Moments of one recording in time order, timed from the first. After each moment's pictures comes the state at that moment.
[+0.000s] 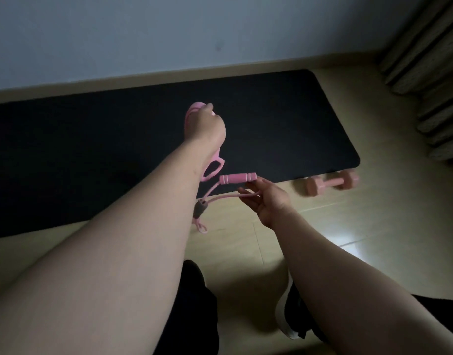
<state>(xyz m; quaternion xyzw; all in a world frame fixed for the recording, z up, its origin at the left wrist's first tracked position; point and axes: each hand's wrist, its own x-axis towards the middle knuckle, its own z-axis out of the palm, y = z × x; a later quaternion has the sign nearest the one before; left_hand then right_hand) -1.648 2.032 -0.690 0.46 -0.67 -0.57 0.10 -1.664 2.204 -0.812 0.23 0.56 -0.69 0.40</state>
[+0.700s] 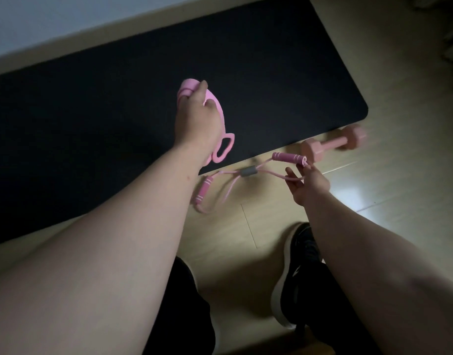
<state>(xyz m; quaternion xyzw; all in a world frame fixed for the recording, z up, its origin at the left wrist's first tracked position) -1.715 2.090 -0.779 0.42 -0.73 -0.53 0.08 -1.769 2.313 -0.925 0.44 0.53 -0.69 0.23</state>
